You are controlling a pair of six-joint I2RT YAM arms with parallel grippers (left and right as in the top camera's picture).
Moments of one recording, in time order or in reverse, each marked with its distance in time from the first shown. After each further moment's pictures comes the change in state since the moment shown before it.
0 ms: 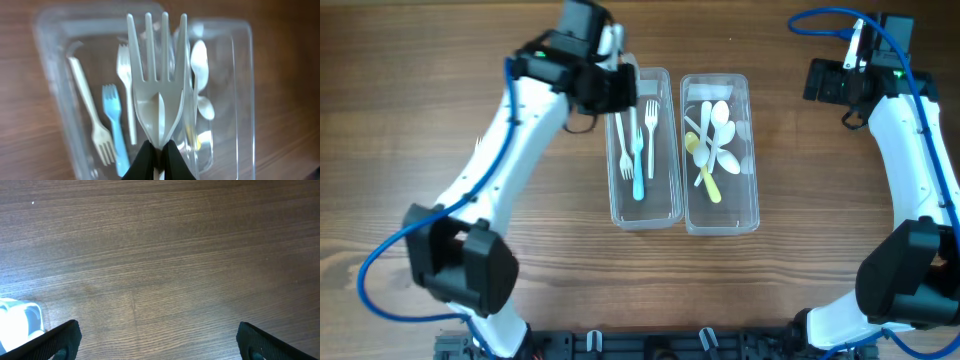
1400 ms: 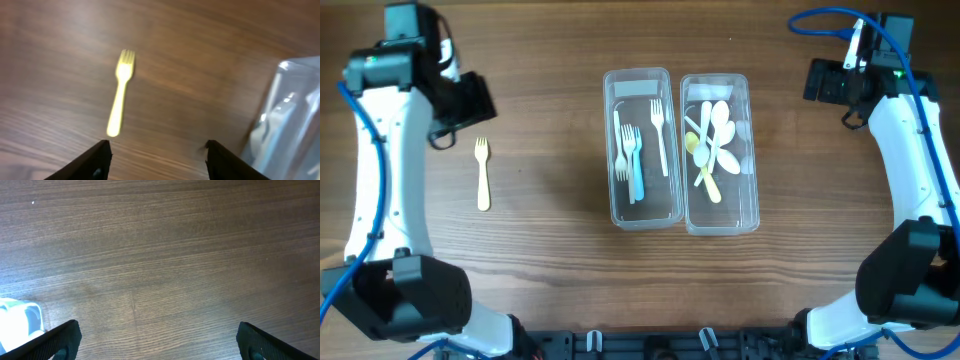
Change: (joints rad) left arm 0.520 -0.150 -0.001 -0.338 -0.313 0.185; right arm 0.000 0.000 0.000 0.000 0.000 0.000
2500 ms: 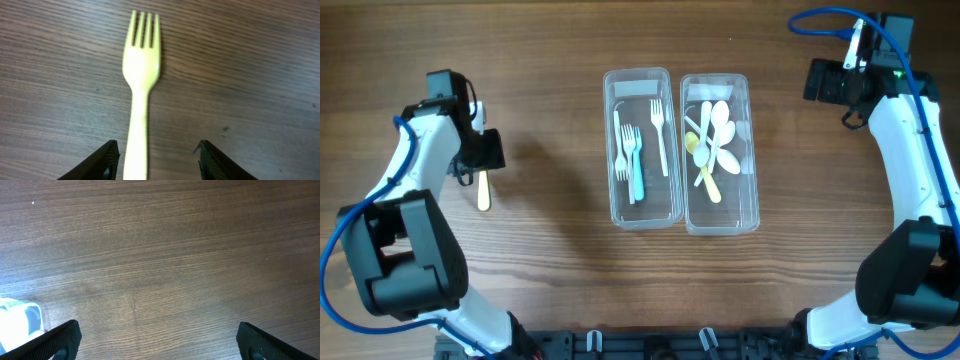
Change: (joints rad) left arm 0.057 0.110 -0.492 0.465 -0.073 0.196; right arm 0.000 0.000 0.000 0.000 0.000 0.000
